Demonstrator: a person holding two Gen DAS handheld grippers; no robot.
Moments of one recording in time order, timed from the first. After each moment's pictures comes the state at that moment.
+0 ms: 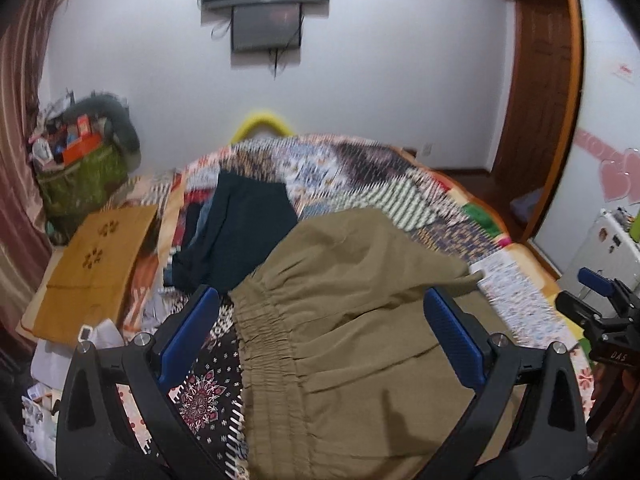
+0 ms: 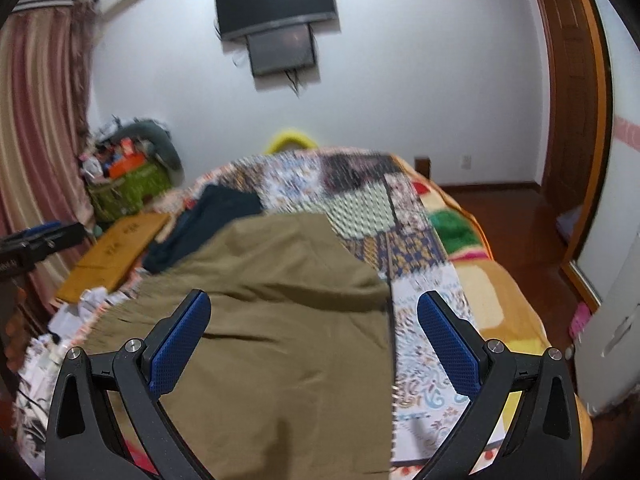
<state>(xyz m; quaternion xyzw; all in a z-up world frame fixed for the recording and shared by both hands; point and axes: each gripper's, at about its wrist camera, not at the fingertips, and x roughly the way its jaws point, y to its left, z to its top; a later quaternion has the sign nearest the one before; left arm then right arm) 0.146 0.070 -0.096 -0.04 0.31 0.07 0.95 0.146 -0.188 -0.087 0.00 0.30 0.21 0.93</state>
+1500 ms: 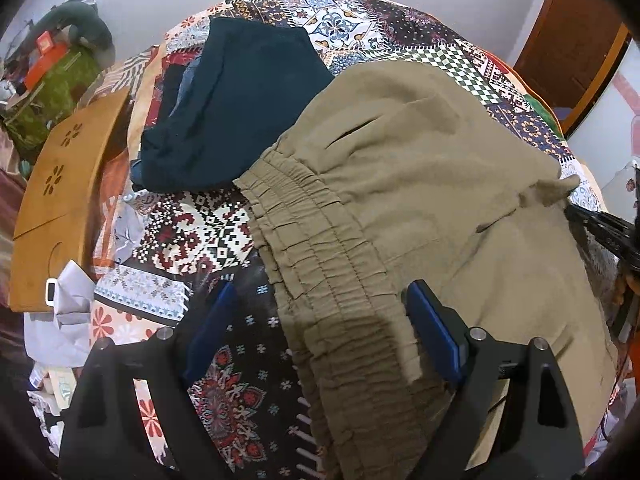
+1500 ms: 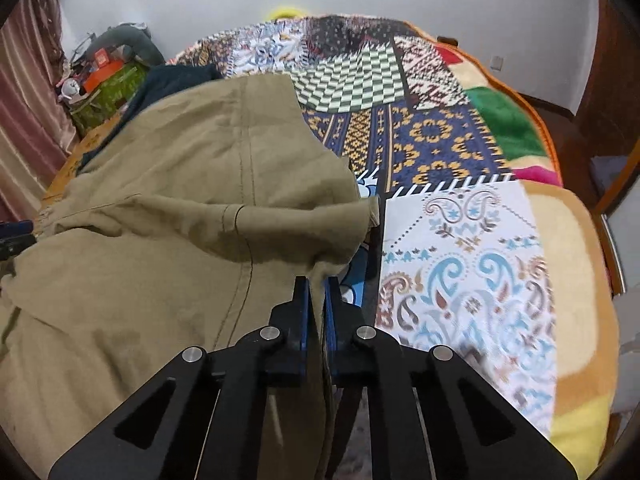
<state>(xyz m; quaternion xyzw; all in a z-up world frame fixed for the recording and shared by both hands) 0.227 0.153 -0.222 -0.05 0.52 0.04 0.85 0.260 -0.199 -0.189 -0.04 0.48 0.24 0.84</state>
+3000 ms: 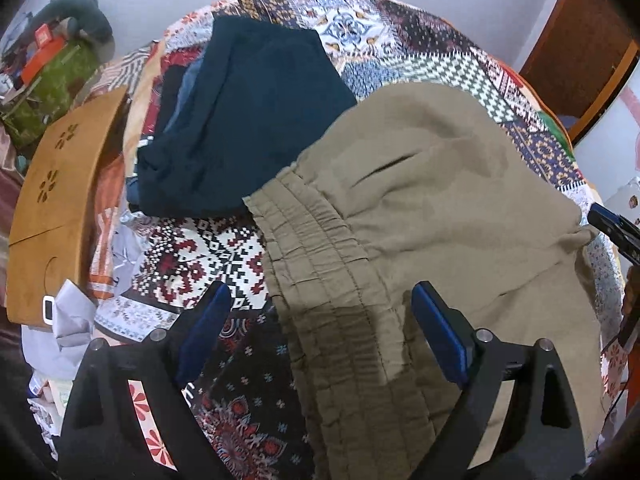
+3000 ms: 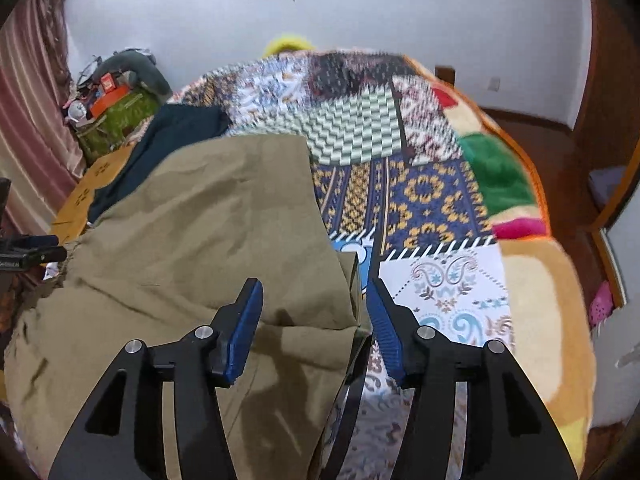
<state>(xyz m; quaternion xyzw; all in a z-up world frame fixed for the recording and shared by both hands) 0.267 0.171 -0.227 -0.06 0.54 0.04 0.84 0.288 -0.188 -0.167 -0.02 0.45 0.24 0.86</state>
